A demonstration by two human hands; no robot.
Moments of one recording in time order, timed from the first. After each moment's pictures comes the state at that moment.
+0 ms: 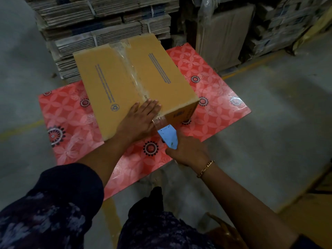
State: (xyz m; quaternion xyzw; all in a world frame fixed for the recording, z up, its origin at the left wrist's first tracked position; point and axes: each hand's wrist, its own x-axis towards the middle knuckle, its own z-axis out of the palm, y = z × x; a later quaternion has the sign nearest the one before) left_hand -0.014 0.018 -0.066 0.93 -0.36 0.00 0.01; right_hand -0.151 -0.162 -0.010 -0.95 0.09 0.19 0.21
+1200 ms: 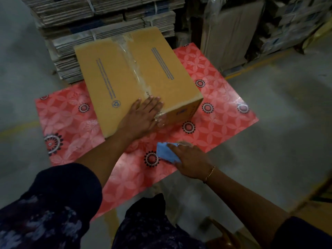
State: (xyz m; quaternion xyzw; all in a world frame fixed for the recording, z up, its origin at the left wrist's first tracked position) left_hand 0.042 0.006 -0.057 0.94 -0.35 -0.01 0.01; right_hand -0.118 -0.202 -0.084 -0.97 -0.15 0.14 0.10
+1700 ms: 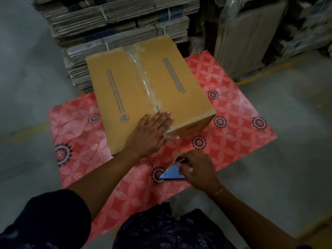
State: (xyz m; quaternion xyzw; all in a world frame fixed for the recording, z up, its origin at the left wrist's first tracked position) left_hand 0.052 0.006 -0.076 0.93 -0.36 0.03 -0.01; right_hand -0.086 -0.208 -0.106 -0.95 -0.05 -0.01 0.30
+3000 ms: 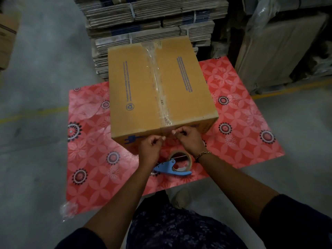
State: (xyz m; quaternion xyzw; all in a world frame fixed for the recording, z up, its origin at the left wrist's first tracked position) left_hand -0.033 -0.047 -0.095 0.77 0.22 -0.05 0.60; right_hand 0.010 -0.206 -0.086 -0.82 0.08 0.13 0.55
